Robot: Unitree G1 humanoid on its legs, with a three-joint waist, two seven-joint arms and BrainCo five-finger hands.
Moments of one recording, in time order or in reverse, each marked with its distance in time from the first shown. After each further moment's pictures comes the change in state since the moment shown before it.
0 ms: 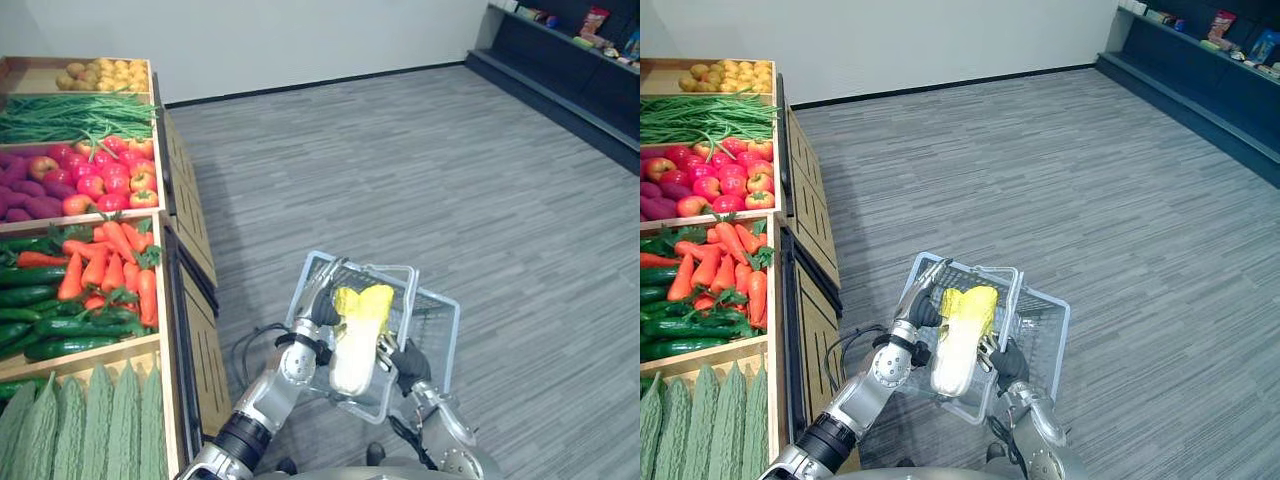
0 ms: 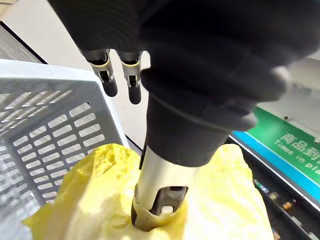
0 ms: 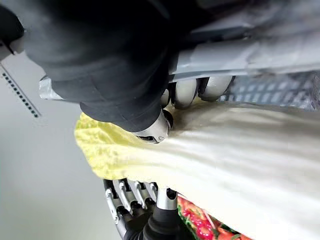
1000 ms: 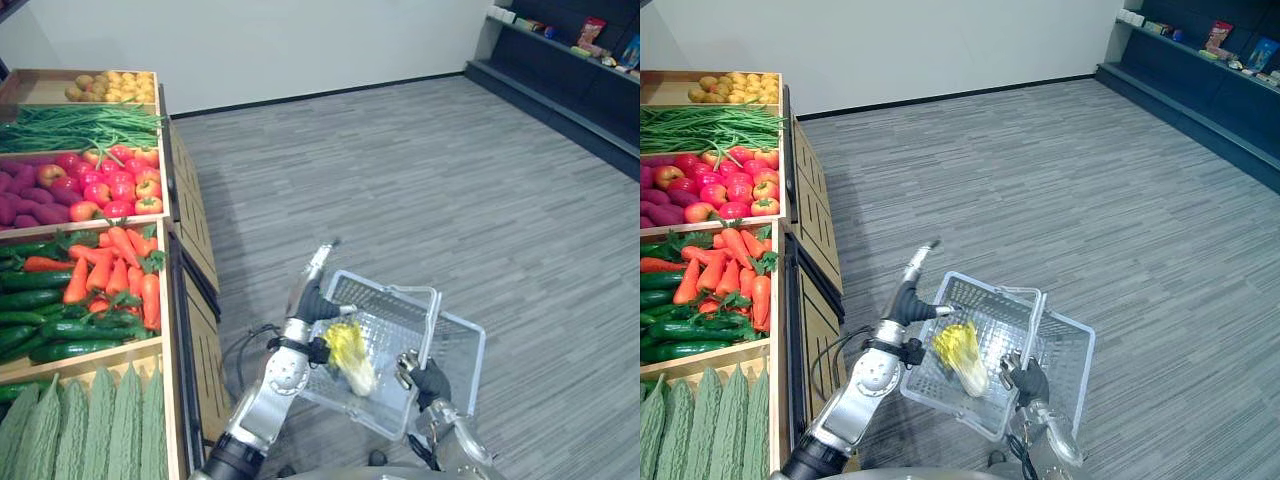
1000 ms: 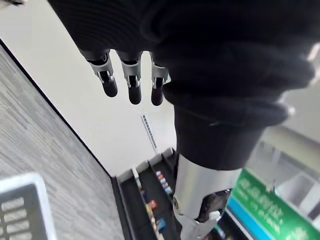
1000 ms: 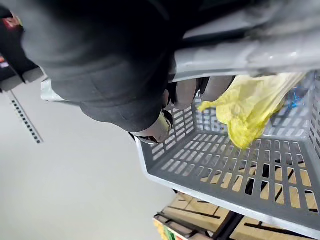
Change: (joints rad) left arm 0.291 -0.045 0.298 -0.366 -0.288 -0.102 0.008; right arm 0.073 0.066 -0.265 0.063 -0.203 -0.004 -0.018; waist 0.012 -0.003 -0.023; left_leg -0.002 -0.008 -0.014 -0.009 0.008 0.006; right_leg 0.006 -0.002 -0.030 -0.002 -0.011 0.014
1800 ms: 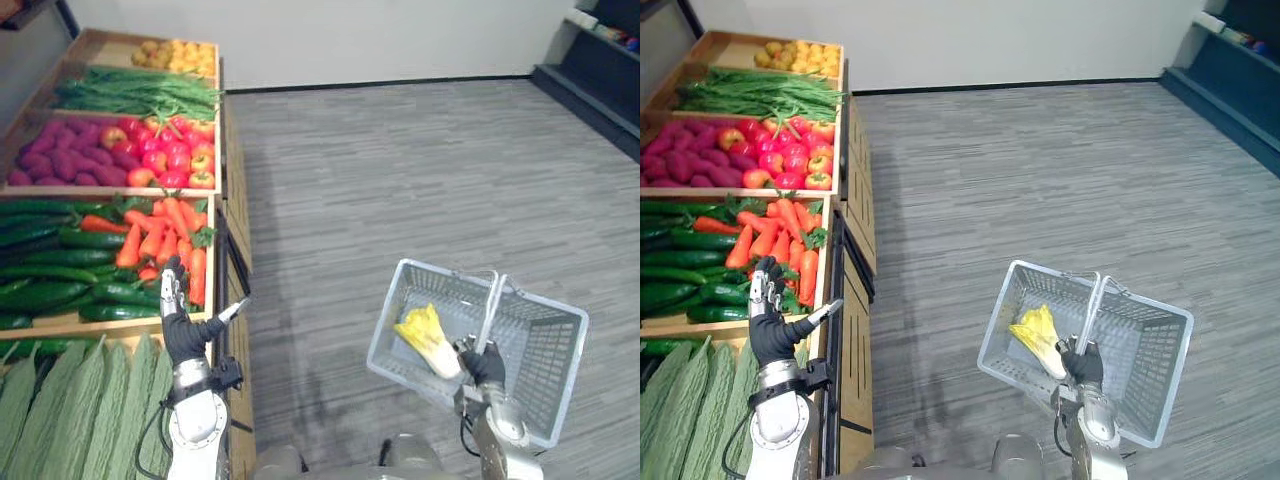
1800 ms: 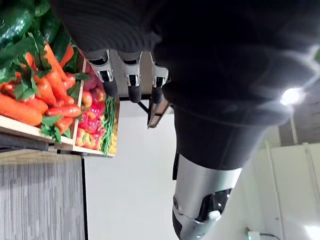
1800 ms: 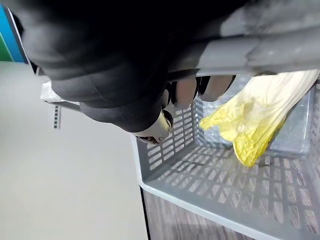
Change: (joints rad) left arm 0.144 -0.041 0.226 -0.160 -0.146 -0.039 0.109; right arm -0.136 0.006 -0.200 0.024 -0.309 -0.008 -0.139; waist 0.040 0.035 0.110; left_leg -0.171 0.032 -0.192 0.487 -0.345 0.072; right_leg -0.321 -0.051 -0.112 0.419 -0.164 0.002
